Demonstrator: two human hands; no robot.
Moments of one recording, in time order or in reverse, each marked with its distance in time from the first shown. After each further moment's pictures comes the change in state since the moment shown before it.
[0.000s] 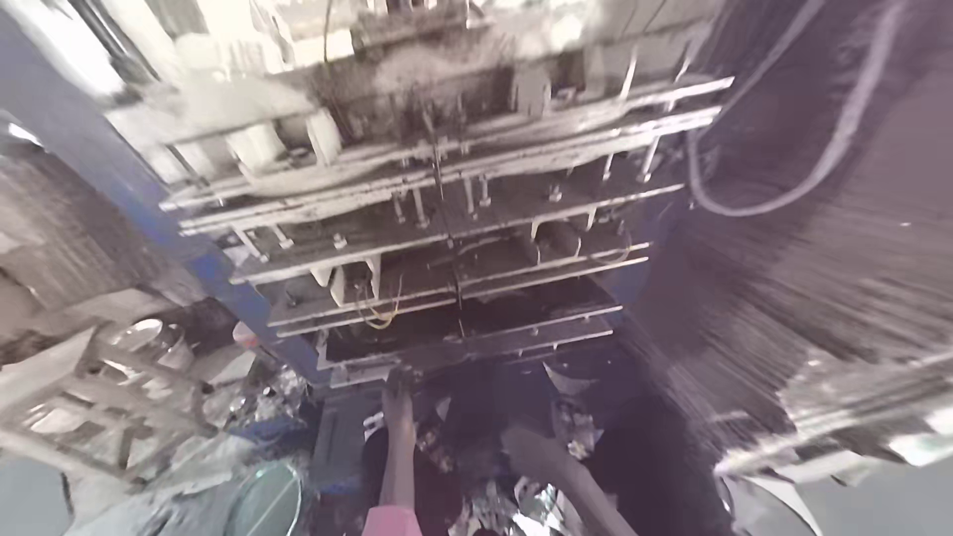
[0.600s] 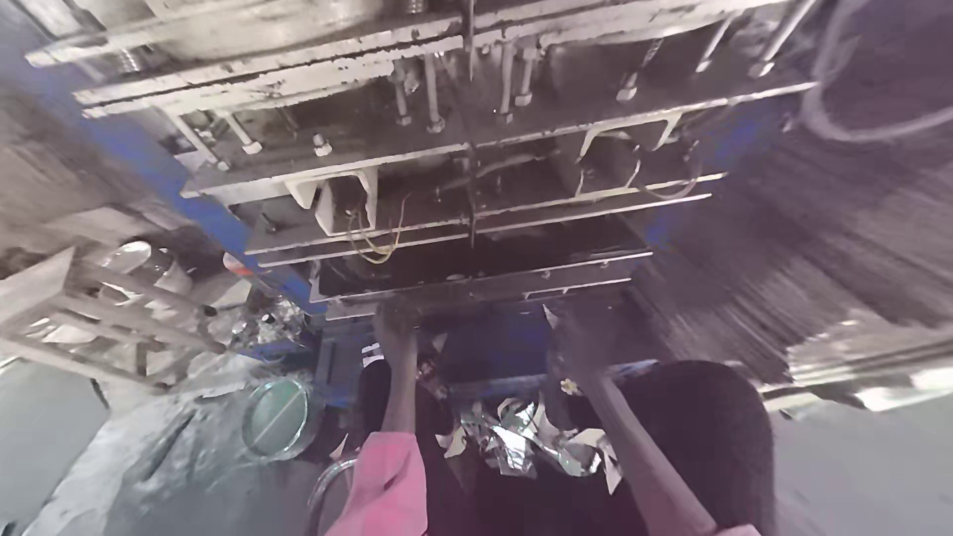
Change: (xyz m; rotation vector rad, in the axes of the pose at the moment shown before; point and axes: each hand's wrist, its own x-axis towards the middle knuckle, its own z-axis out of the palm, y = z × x) left_hand 0.011 0.001 0.003 0.355 0.124 0.252; right_hand 0.032 0.062 -0.035 -0.082 0.961 0.204
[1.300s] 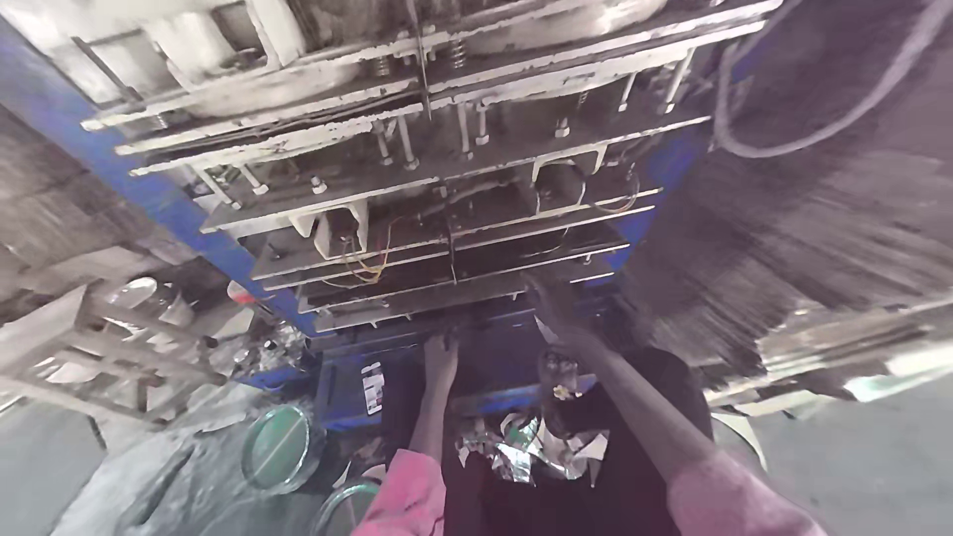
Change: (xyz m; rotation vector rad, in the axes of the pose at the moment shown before) left_hand -0.053 0.042 0.028 0.139 -0.529 -0.188; right_hand 0.060 -0.019 -0.046 -0.022 -0.255 -0.247
